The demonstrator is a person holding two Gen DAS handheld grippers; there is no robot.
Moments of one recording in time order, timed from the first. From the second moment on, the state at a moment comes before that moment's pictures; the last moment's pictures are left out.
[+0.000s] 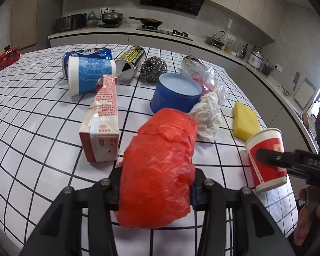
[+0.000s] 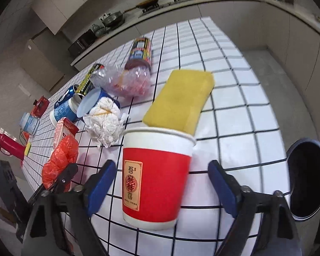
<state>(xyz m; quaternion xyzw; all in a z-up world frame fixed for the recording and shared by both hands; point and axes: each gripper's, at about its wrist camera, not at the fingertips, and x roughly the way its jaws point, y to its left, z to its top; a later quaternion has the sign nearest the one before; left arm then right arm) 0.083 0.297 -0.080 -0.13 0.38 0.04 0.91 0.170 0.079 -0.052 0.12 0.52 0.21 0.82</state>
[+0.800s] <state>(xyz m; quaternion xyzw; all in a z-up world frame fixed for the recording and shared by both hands) 0.093 0.143 -0.054 -0.09 0.36 -0.02 0.93 0.150 -0.114 -0.022 0.13 0.47 0.13 0.87</state>
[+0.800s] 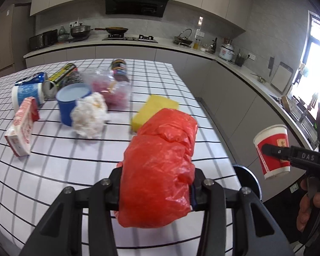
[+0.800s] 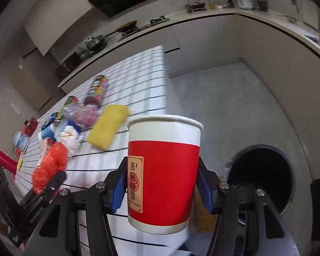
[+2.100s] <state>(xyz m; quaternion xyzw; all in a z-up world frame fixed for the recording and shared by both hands) 0.136 -0.160 -0.148 -0.08 0.43 -0.07 0.90 0.181 -0.394 -0.078 0.09 0.50 0.04 0.86</state>
